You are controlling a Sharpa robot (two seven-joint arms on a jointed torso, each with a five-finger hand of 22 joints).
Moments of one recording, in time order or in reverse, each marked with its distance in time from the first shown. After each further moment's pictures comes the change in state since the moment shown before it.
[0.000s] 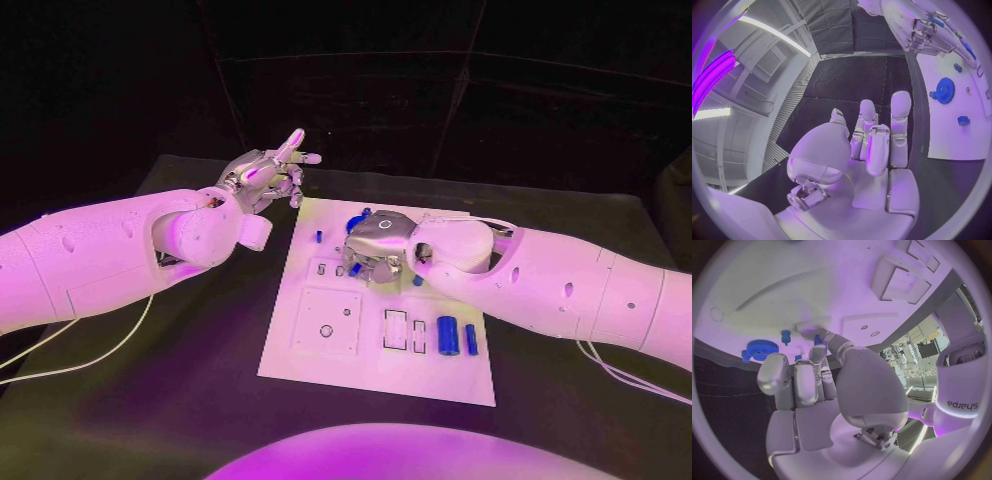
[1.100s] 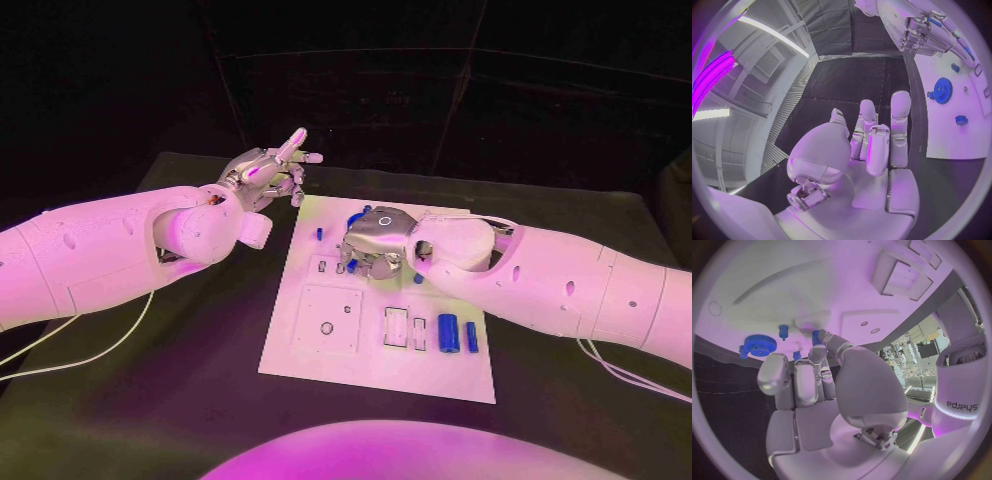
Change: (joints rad) left arm 0.000 0.002 0.000 -0.004 -0.012 0.005 -0.019; left_hand 0.005 -0.005 -0.003 -0.003 0.000 0.000 0.000 0.000 0.000 0.000 0.000 0.000 -0.001 0.000 0.000 0.000 0.000 0.000 0.000 0.000 0.000 0.003; right arm 0.000 -0.001 0.000 0.008 -0.002 -0.026 -0.002; right_hand 0.020 0.020 0.006 -0.006 -0.004 0.009 -0.003 0.000 0.003 0.000 0.000 0.000 0.002 0.000 0.000 0.000 0.005 0.000 0.000 0.000 0.000 0.004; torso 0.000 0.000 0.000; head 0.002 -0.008
